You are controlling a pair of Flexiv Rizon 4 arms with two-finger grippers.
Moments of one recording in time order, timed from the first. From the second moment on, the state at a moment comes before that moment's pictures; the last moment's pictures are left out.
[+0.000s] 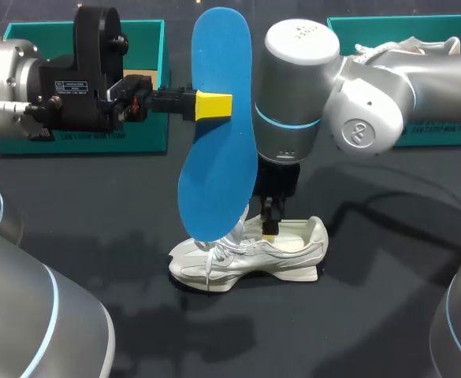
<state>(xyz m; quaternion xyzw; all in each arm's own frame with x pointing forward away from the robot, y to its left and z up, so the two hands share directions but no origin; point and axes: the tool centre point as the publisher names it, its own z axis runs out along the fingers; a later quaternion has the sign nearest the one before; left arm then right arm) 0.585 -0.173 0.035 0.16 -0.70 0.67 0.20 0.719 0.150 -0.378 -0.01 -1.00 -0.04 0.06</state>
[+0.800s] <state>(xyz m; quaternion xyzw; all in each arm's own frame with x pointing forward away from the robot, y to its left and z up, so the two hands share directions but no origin) 0.585 -0.173 0.035 0.16 -0.70 0.67 0.20 0.702 0.156 -0.380 0.01 -1.00 -0.01 0.08</state>
